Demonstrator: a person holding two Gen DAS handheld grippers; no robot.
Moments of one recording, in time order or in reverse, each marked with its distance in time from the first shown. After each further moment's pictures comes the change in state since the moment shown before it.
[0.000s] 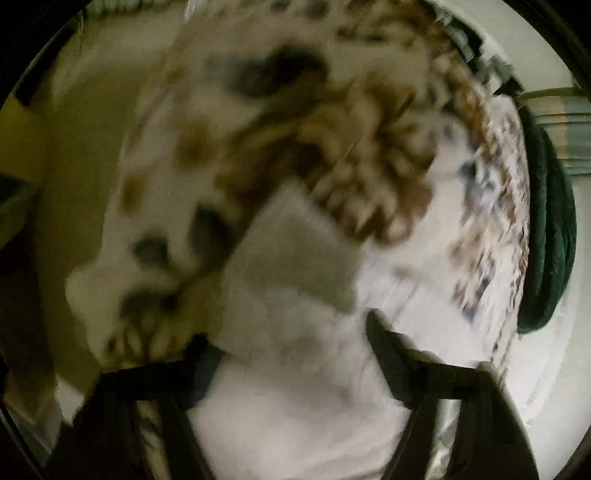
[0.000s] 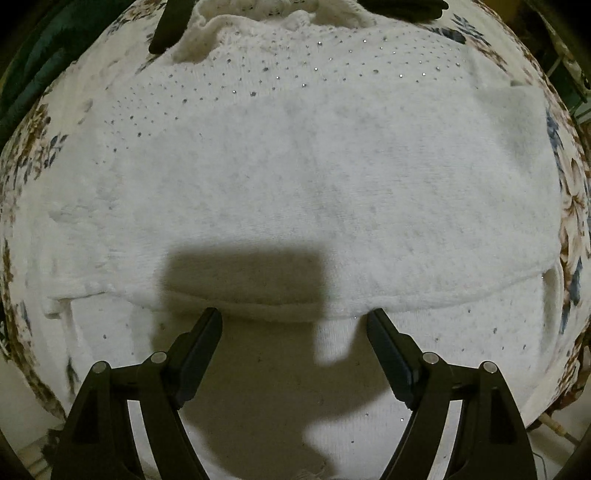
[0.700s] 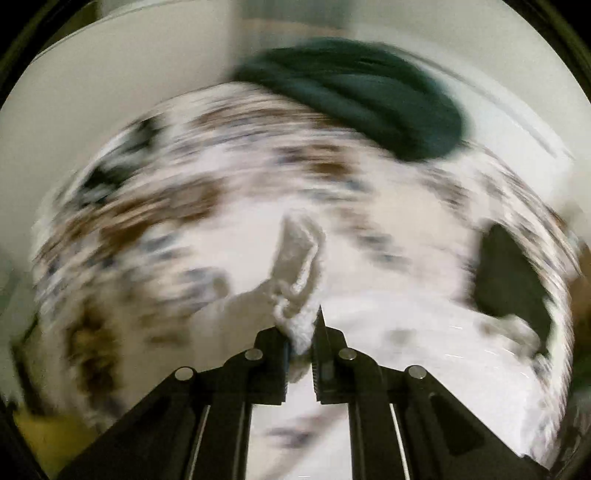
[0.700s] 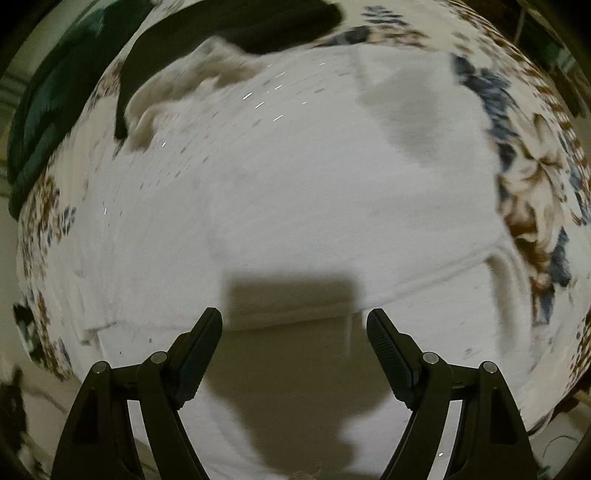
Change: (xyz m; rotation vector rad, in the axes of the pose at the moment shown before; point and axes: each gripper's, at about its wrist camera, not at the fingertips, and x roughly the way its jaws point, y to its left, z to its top) left arm -0.056 -0.308 -0.208 1.086 -0.243 -0.050; right arm -0.050 -0.154 0.003 0.187 -0.080 0.157
